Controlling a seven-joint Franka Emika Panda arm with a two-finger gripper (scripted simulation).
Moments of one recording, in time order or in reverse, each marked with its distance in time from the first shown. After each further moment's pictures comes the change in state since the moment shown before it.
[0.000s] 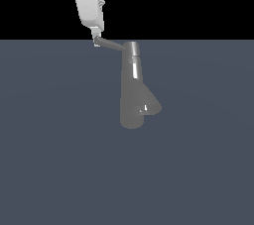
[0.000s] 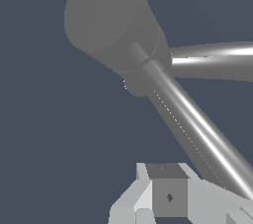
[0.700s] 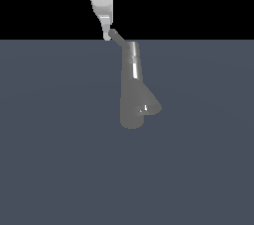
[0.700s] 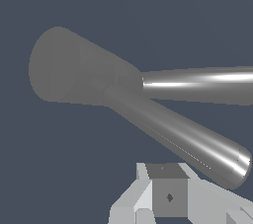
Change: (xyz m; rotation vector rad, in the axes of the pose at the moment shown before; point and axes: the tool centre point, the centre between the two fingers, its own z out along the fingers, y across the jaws) arm 0.031 0.037 -0.016 0.003 0.000 -0.013
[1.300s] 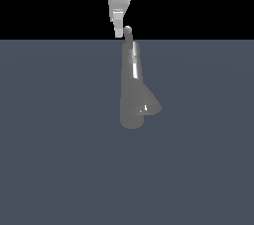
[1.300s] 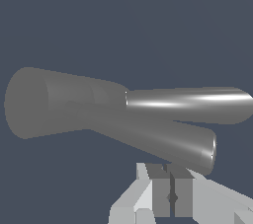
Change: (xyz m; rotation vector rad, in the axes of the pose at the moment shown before) arm 0.029 0.024 -0.005 -0.011 0.000 -0.014
